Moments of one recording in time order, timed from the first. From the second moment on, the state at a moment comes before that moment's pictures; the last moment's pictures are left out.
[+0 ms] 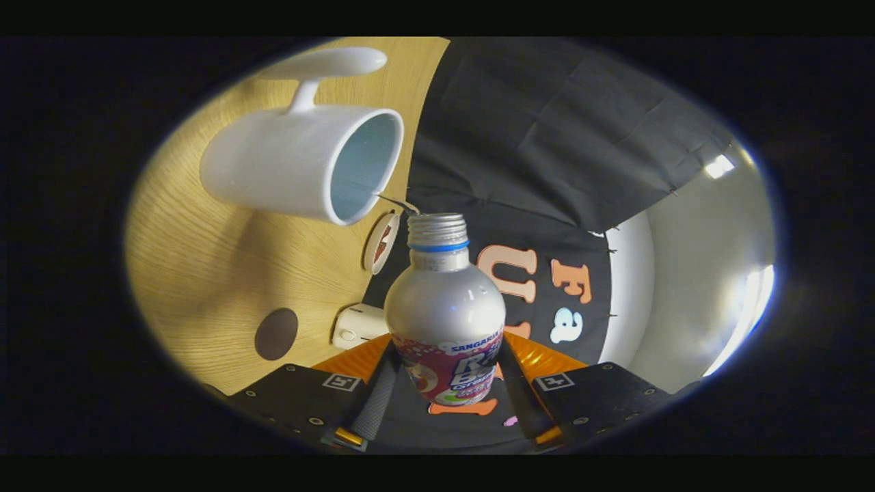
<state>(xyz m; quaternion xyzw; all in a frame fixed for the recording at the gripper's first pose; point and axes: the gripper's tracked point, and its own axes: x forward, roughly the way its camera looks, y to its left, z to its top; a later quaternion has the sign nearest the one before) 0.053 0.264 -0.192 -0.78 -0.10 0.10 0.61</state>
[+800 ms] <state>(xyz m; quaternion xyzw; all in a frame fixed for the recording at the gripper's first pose) 0.054 0.266 -0.191 -0.79 -0.11 0.11 0.59</state>
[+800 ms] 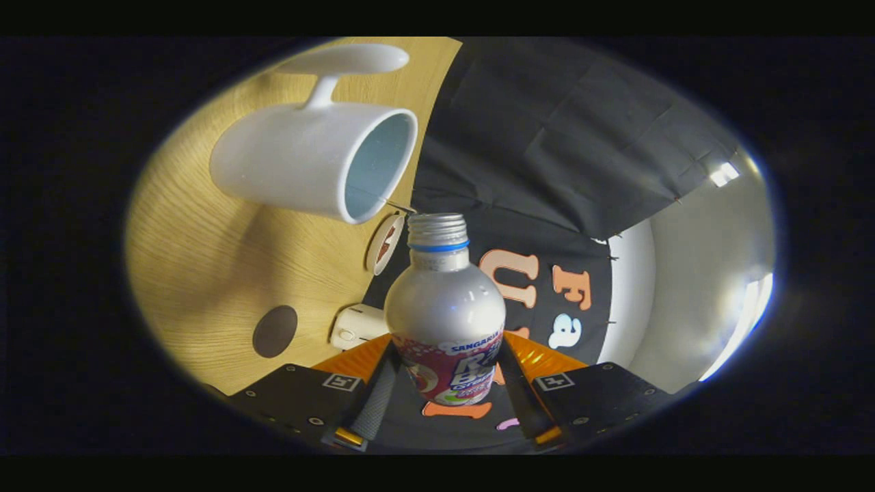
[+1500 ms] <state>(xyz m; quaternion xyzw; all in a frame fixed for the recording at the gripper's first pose) 0.057 0.270 -0.178 -0.81 -0.13 0.11 0.57</state>
